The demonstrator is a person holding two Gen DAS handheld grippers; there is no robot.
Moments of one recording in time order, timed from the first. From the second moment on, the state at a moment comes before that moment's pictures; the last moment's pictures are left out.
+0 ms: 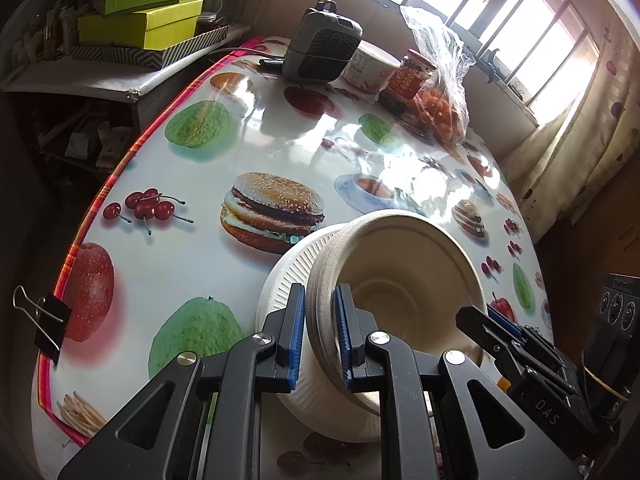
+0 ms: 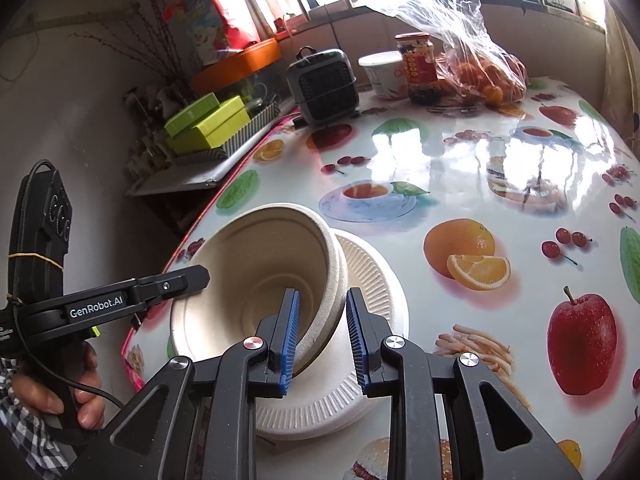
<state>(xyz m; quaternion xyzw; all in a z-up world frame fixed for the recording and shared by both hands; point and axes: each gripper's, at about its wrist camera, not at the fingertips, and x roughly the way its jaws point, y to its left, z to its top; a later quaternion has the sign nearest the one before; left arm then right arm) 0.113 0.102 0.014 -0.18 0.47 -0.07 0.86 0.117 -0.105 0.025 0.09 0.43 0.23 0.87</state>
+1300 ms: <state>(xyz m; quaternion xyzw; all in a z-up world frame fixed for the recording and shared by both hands) 0.039 0.098 0.024 -0.08 0.40 0.00 0.91 0.054 -0.115 0.029 0.02 0.37 0.20 0.91</state>
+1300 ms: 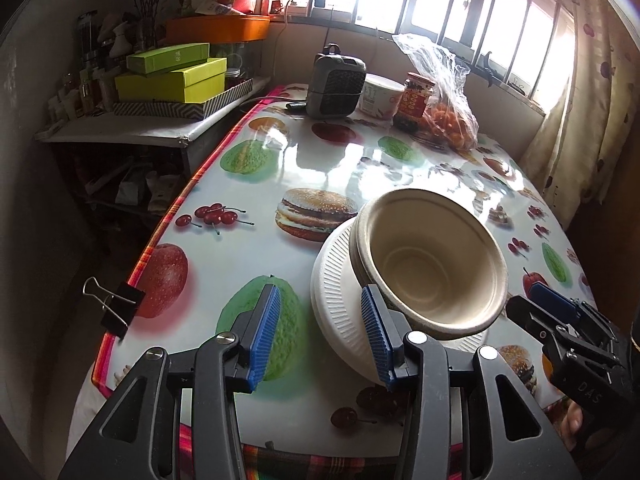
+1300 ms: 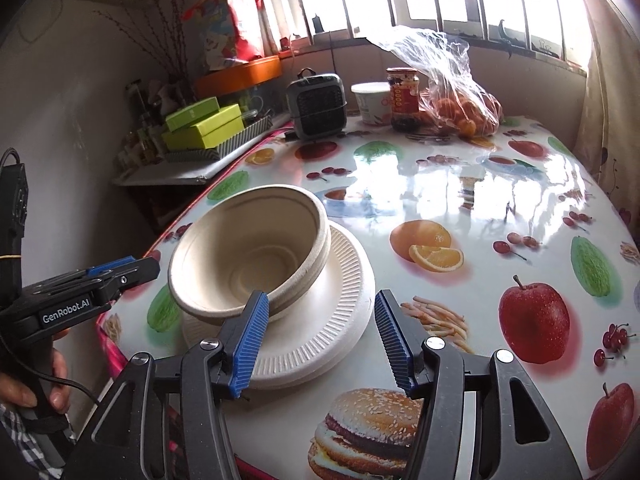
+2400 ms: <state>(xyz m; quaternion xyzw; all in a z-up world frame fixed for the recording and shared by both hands) -0.013 0.066 0.000 -0.02 0.38 0.03 0.93 -0.001 -0.119 -0.005 -0.02 0.37 0.14 0.92</state>
